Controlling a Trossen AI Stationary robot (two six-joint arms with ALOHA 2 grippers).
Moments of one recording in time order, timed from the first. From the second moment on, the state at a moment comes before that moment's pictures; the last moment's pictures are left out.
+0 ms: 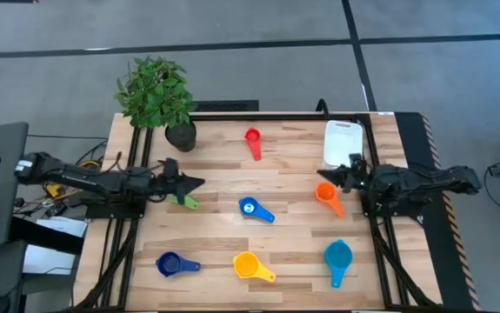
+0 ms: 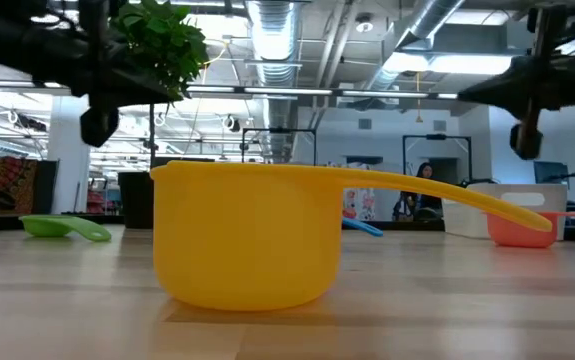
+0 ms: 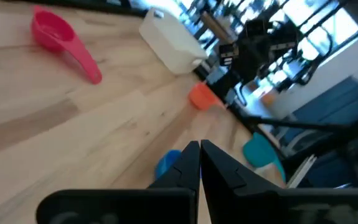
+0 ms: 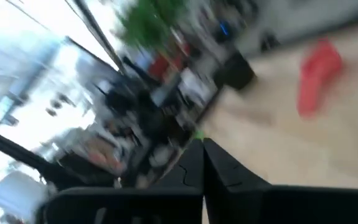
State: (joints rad) left arm -0.11 0.69 0.22 0.36 -0.37 -0.79; right arm 0.08 0.16 0.06 0.08 0.34 0.98
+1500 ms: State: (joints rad) left arm -0.49 1.75 1.14 -0.20 -0.36 -0.98; right arm 0.49 1.28 1.15 -1.17 0.45 1.19
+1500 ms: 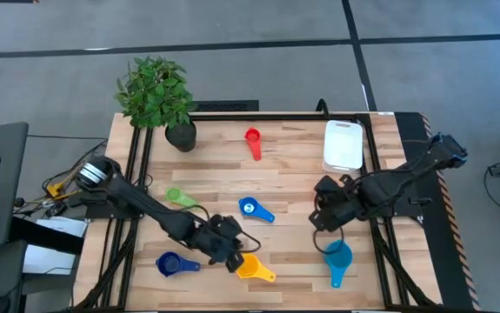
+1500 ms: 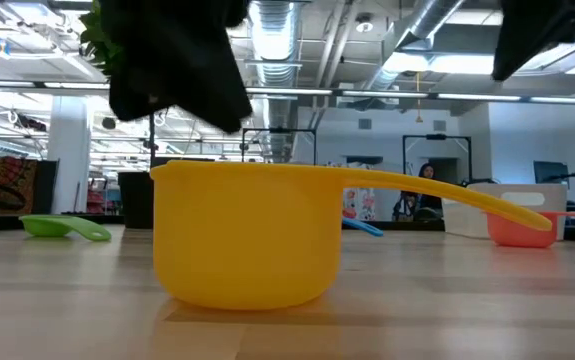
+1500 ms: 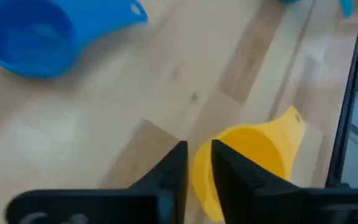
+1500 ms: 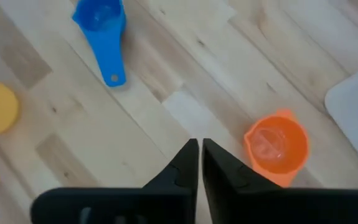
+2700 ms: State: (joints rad) left arm -0.64 1.92 1.35 -0.44 -0.40 -2.08; right arm 0.70 1.18 1.15 -1.33 0.61 1.40
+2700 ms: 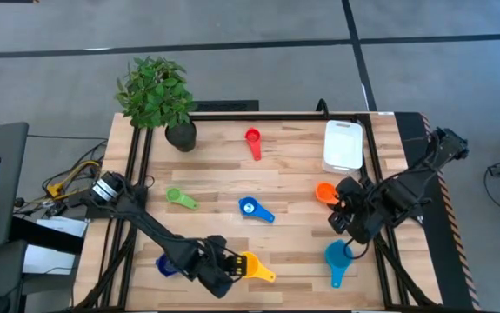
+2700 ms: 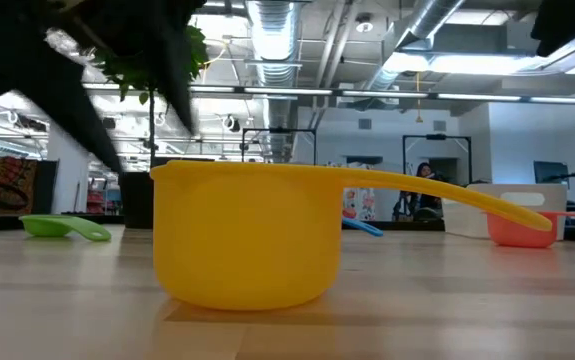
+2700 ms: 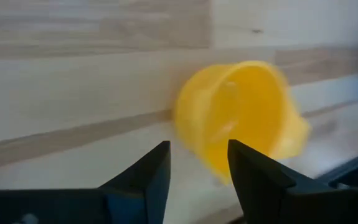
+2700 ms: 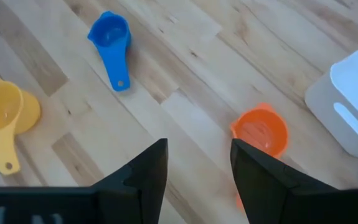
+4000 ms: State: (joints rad) left arm -0.31 2.02 1.56 -0.32 -0.30 -0.95; right arm 0.96 1.17 1.16 -1.37 0.52 1.59
